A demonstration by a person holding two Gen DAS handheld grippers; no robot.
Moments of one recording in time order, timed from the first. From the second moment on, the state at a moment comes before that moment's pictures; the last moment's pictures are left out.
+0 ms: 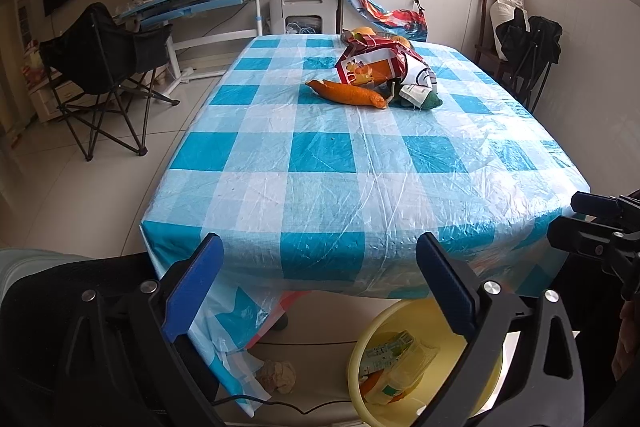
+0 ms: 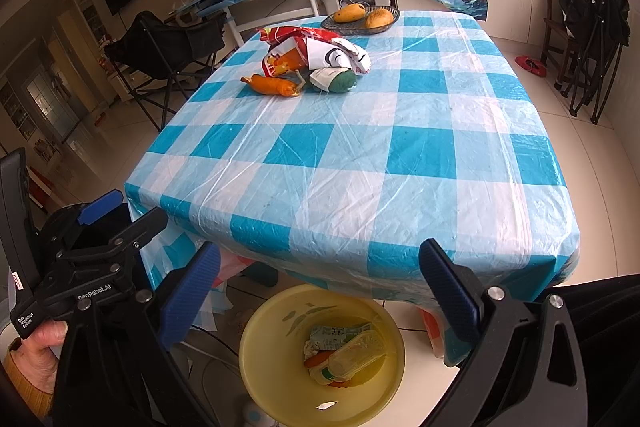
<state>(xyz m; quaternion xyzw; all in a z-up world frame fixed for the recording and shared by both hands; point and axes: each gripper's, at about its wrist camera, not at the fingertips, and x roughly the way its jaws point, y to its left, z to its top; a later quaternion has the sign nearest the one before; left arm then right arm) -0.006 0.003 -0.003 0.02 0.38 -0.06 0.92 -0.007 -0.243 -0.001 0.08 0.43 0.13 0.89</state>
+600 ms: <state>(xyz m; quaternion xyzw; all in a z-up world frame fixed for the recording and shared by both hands) -0.006 0.004 -0.002 0.02 0.38 -0.06 0.92 -0.007 -0.242 -0.001 0.08 0.43 0.13 0.89</state>
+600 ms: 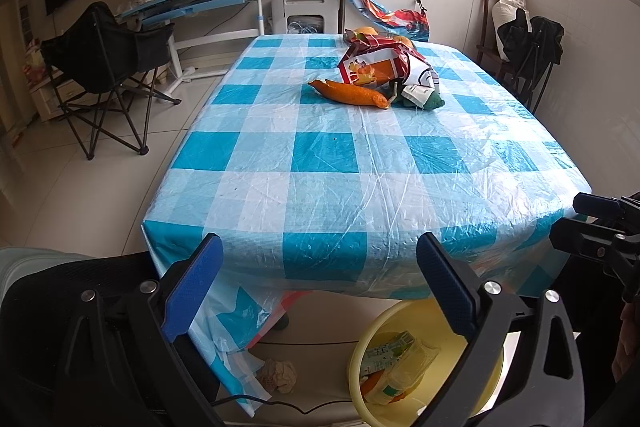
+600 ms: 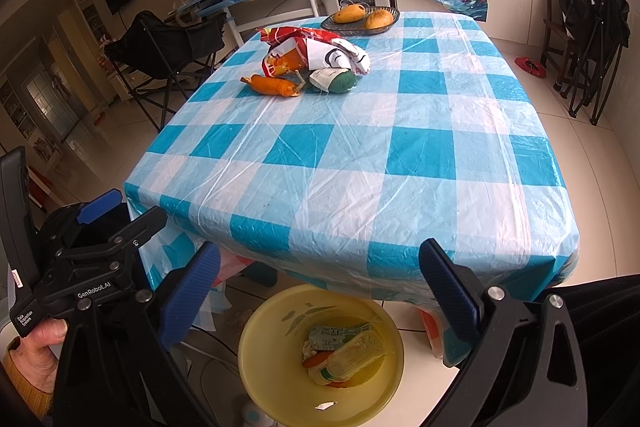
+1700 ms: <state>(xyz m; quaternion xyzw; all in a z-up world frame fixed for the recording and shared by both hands) -0.007 0.008 -0.002 0.02 0.38 -0.06 0.92 -0.008 -0.241 -0.001 0.08 0.43 0.13 0.89</state>
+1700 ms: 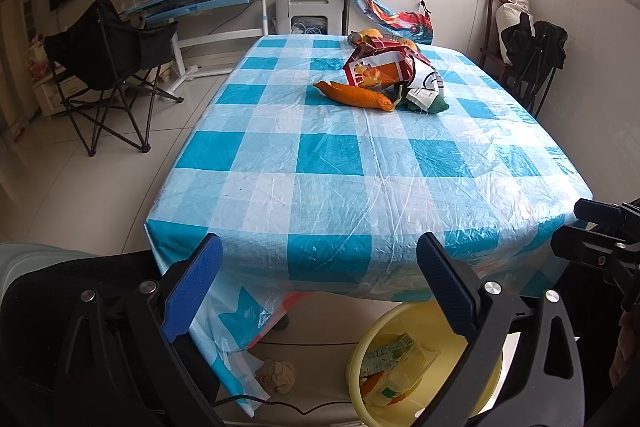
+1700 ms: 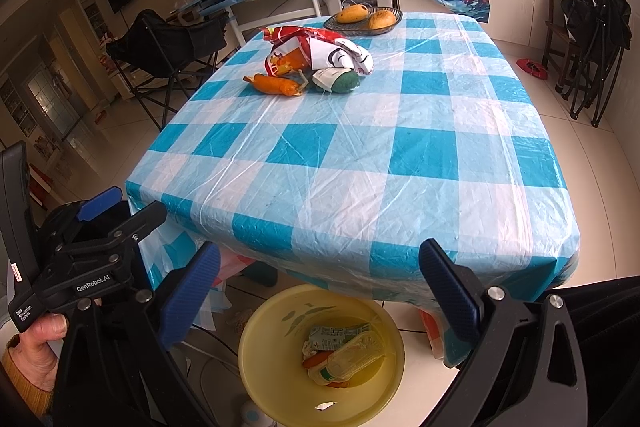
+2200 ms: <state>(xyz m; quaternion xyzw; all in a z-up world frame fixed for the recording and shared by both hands) -0.007 0.009 -0.002 0.02 0.38 -0.06 0.92 -0.008 -0.240 -0.001 0.07 0.44 0.13 0.89</state>
